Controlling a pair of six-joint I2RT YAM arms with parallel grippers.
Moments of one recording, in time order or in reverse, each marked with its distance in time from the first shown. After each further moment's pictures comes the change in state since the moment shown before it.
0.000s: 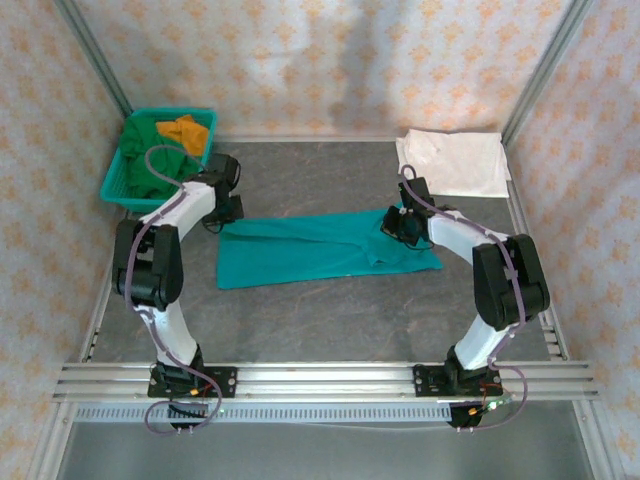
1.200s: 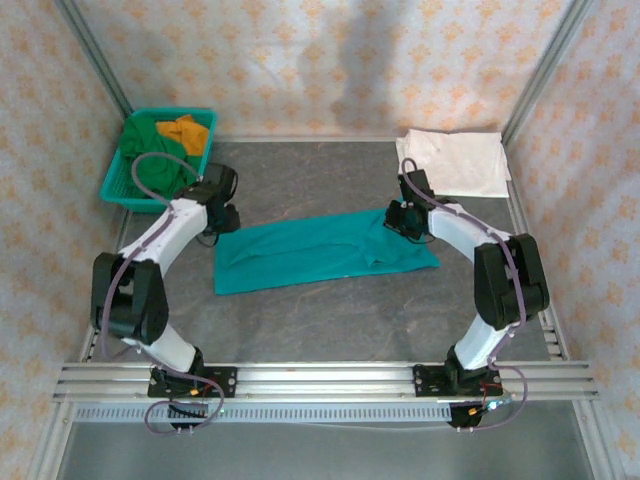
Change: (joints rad) left arm -0.060 -0.186 -0.120 -0.023 -0.025 -0.026; right arm 0.006 0.016 0.099 -0.117 0.084 -0.023
